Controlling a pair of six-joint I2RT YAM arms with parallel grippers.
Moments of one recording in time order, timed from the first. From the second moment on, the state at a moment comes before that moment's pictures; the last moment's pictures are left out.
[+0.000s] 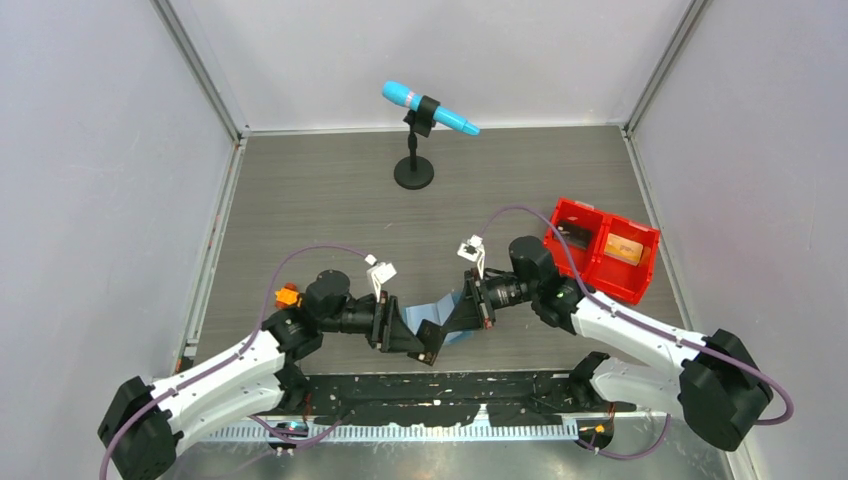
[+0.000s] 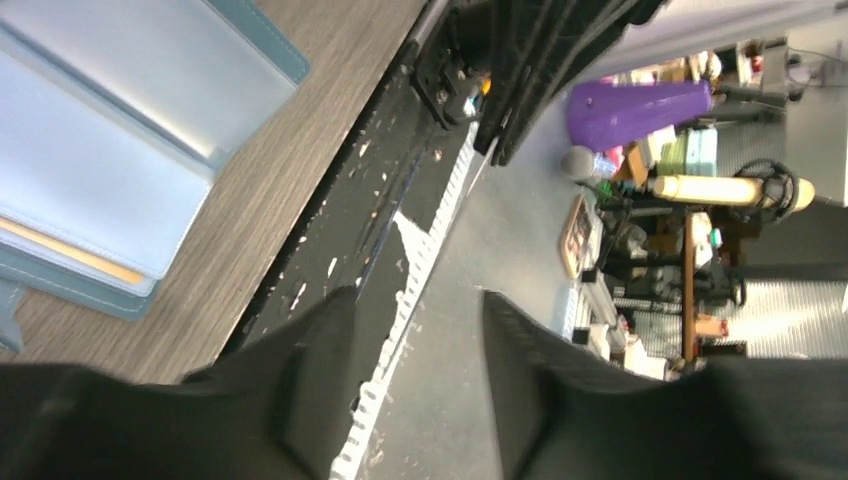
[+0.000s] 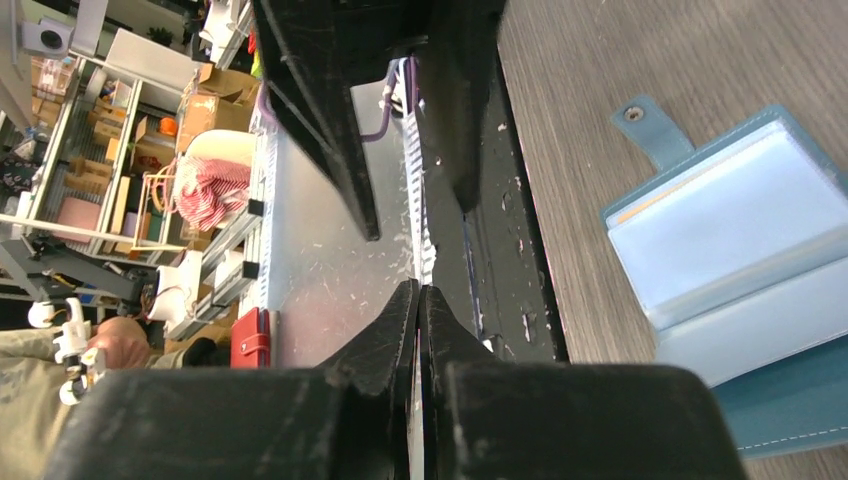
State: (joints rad) left arm -0.79 0.78 0.34 0.05 0.69 -0.76; right arm 0.71 1.09 0.52 0.15 -0.97 0.50
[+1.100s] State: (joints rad) left arm -0.79 0.62 0.78 -0.87 -0.06 -0.54; right arm 0.19 0.95 0.57 -0.08 -0.53 0.51
